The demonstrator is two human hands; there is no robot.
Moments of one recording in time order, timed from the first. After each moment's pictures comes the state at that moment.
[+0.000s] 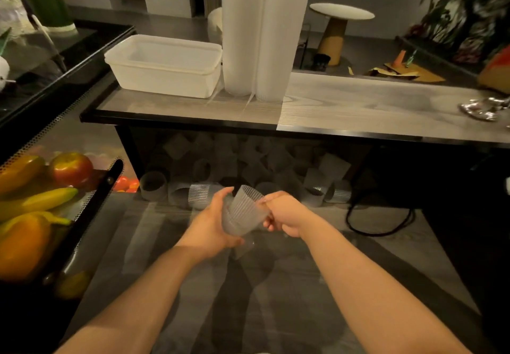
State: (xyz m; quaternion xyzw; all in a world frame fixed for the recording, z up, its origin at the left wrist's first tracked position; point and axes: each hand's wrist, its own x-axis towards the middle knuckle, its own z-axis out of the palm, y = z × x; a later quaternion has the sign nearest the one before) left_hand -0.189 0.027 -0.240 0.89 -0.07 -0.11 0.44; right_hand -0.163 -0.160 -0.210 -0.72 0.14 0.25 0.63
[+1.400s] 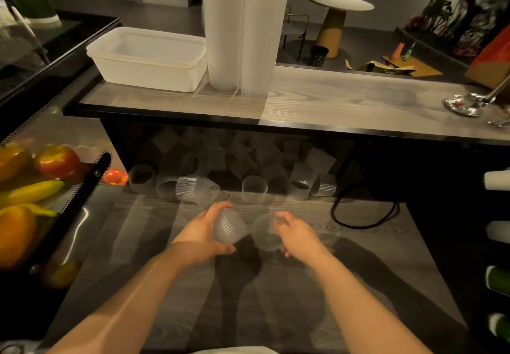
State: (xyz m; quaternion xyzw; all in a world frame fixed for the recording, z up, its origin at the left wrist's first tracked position) left_hand -0.213 0.011 -0.244 0.91 -0.08 -0.16 0.38; right_hand -0.227 -0.223 -0.237 -0.87 0.14 0.19 0.43
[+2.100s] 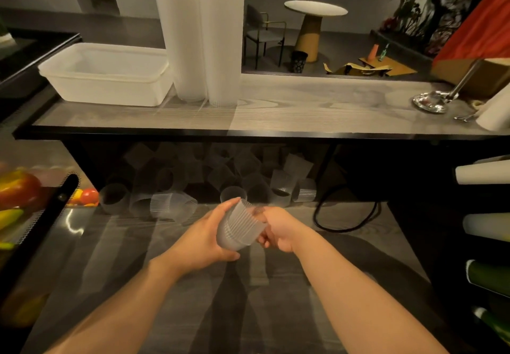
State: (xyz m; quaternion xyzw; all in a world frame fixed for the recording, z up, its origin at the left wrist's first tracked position) left_hand -0.191 -0.037 -0.228 0.88 -0.20 -0.16 0.40; right_hand -0.188 -0.239 -0.211 -0.67 0.17 0.30 0.66
